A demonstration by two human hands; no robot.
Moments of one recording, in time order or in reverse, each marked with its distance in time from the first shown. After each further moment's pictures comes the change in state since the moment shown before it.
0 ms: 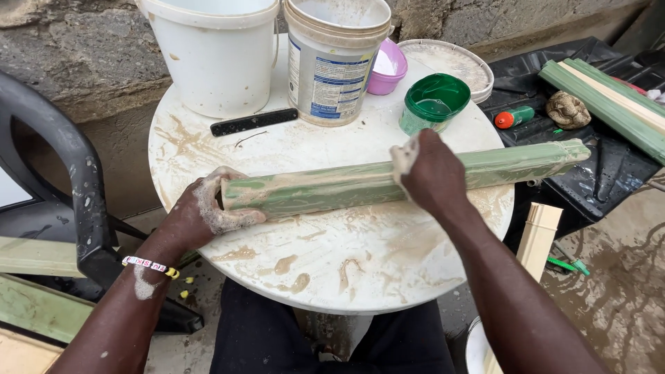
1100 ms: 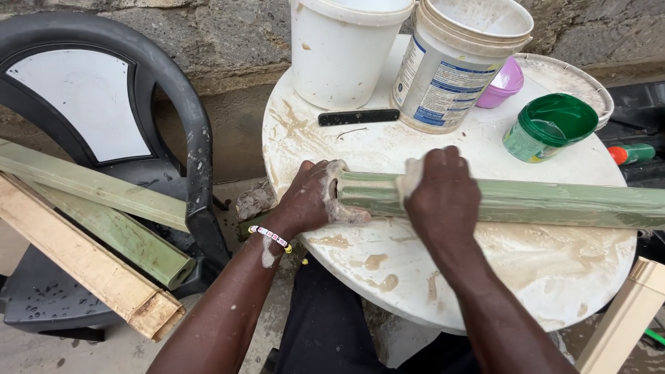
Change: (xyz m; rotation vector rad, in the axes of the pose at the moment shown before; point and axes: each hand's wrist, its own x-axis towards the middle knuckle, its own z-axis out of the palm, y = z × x) left_hand 0.016 -0.011 -0.002 0.213 0.011 0.241; right_hand -0.009 -0.126 0.058 -0.241 0.325 -0.131
